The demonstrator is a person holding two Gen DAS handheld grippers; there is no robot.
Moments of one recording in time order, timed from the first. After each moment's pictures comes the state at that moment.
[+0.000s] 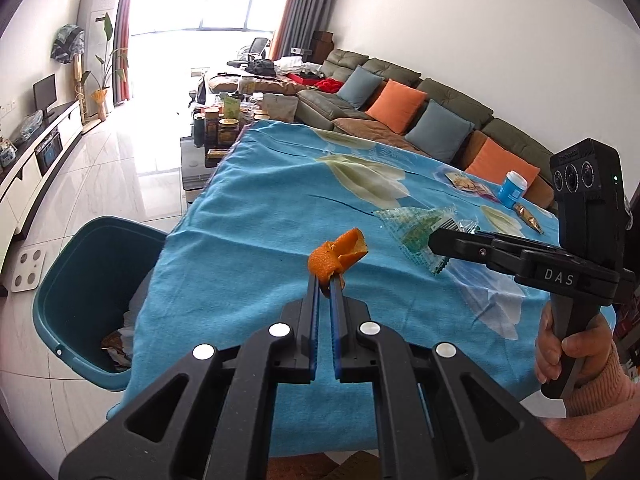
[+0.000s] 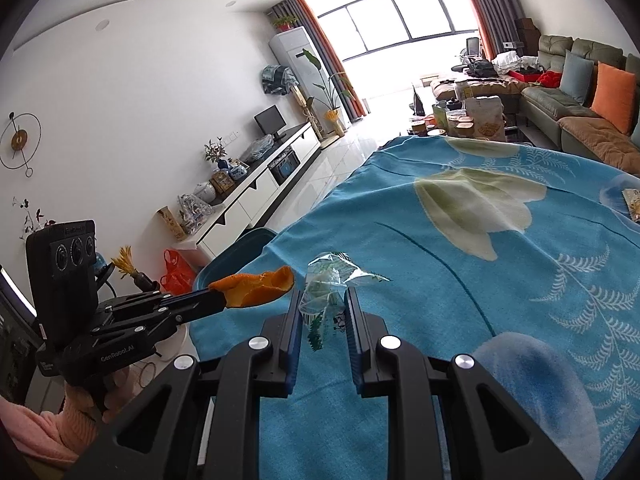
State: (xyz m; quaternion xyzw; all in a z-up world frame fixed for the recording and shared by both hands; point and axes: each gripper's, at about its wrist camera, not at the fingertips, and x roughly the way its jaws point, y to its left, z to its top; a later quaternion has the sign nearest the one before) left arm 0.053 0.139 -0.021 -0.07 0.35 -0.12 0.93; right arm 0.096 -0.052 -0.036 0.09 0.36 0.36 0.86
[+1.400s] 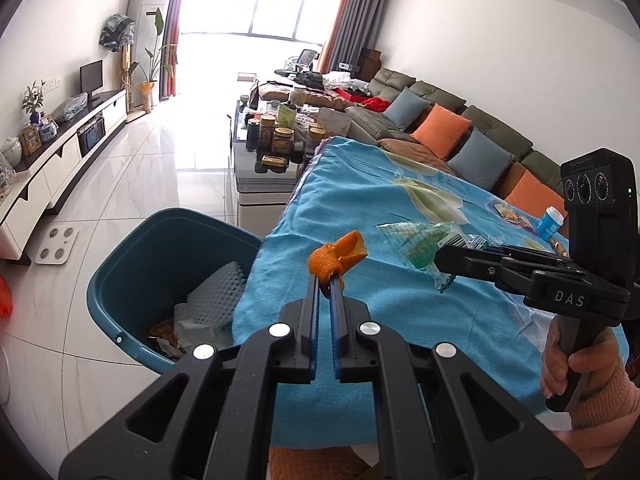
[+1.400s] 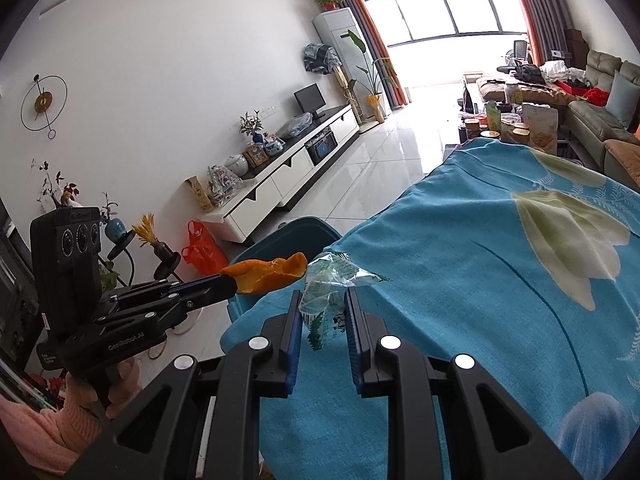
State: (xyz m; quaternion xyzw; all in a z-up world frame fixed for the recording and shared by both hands) left arm 0.033 0.212 -0.016 -0.10 0.33 -0.04 0.94; right arm 0.105 0.037 -0.029 0.05 0.37 0.42 0.83
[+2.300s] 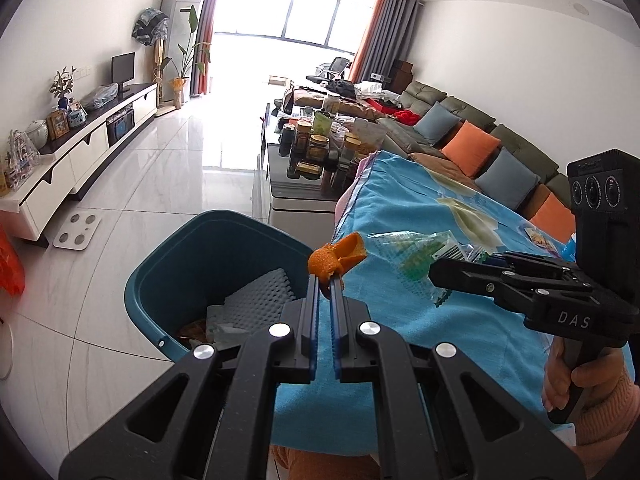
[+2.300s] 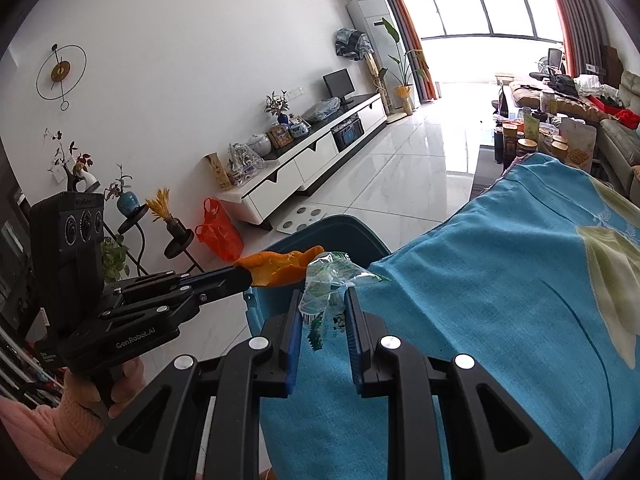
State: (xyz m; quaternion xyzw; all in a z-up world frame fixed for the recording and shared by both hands) left arm 0.028 0.256 -0.019 -0.13 0.32 0.01 0.94; right arm 0.111 0.100 -0.025 0.00 0.37 0.46 0.81
